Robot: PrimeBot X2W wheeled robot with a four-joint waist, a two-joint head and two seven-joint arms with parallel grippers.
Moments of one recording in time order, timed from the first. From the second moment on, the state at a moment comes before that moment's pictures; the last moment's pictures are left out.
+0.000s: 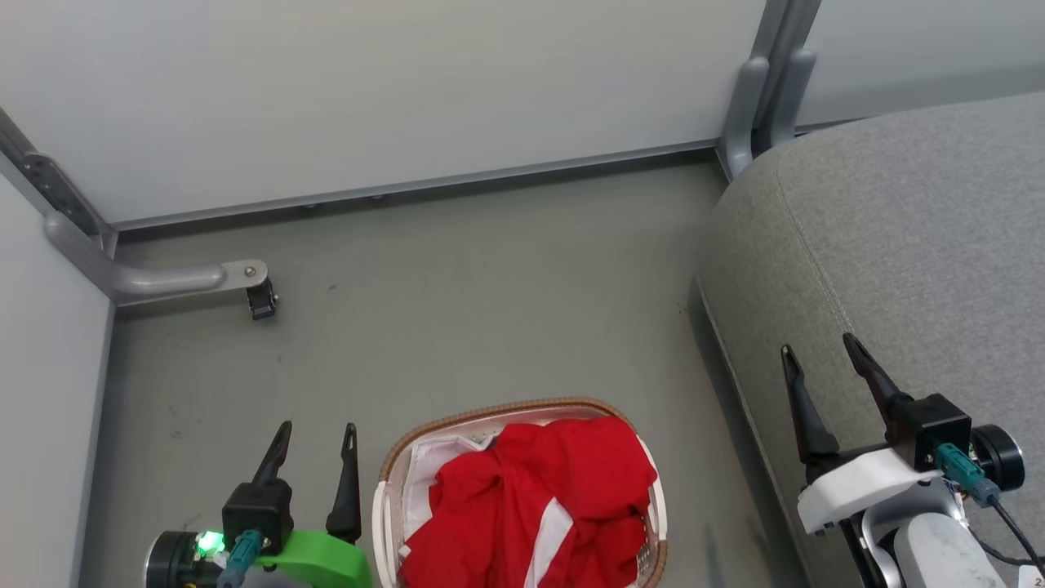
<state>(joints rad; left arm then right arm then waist) -0.04 0.05 -0.10 0.36 -0.07 -0.08 -0.26 -0.11 -0.11 0.04 0.23 0.11 0.13 -0.26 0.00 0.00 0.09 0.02</state>
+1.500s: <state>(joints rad) -0.46 0.07 -0.24 0.76 -0.04 -0.08 -0.26 -0.41 -0.06 0.15 -0.01 0.18 0.13 -0.26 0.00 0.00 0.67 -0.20</state>
